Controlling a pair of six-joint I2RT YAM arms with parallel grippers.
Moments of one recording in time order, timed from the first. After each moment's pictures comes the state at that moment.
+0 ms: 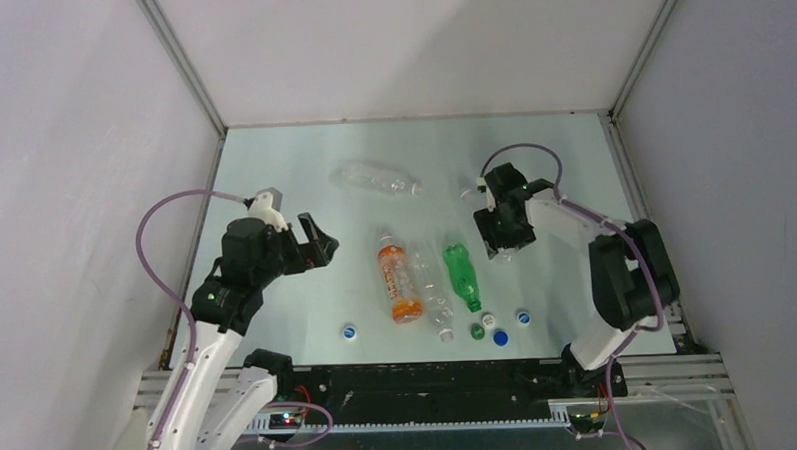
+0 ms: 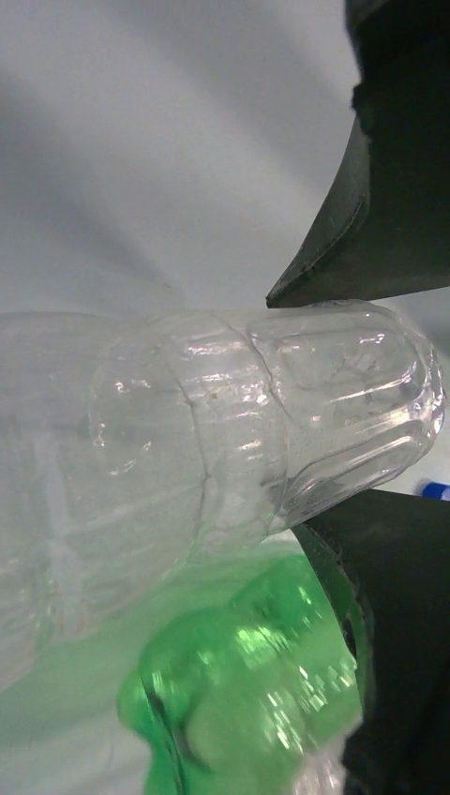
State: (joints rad) left arm -0.26 0.69 0.77 -0.61 0.10 -0.44; right arm 0.39 1.70 1.10 -0.71 0.02 0.10
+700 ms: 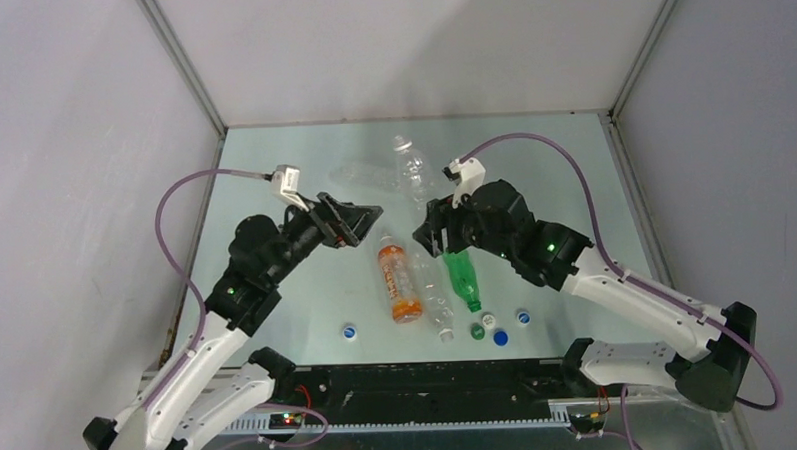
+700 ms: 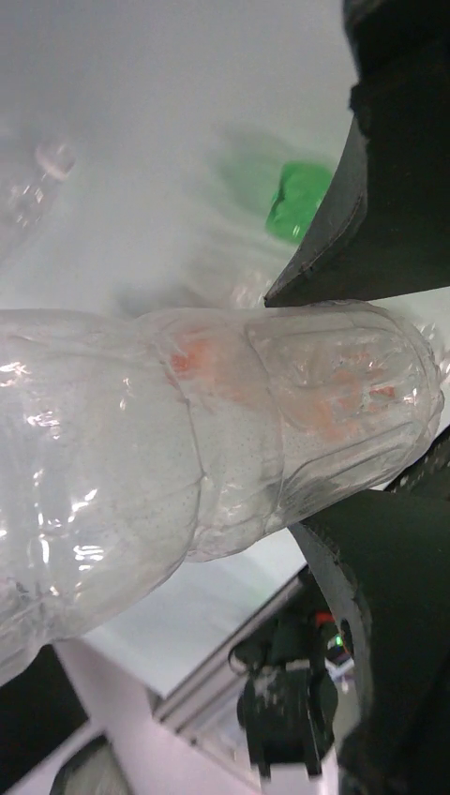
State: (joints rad) left arm -0.53 0.74 0.76 -0.06 0.15 -0.65; right arm 0.87 1.16 1.09 -0.39 0.09 0.39
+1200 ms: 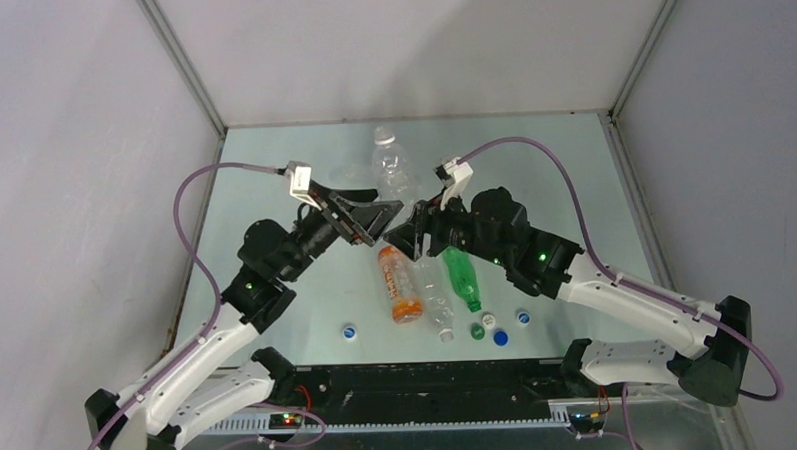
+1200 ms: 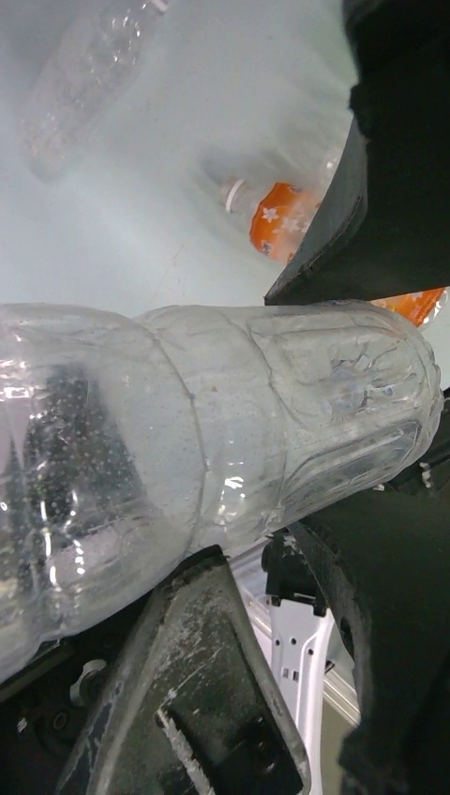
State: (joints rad) left arm -0.68 0.81 0.74 0.26 0.13 -0.65; right arm 0.99 1.16 1.05 -0.09 -0.01 0.49
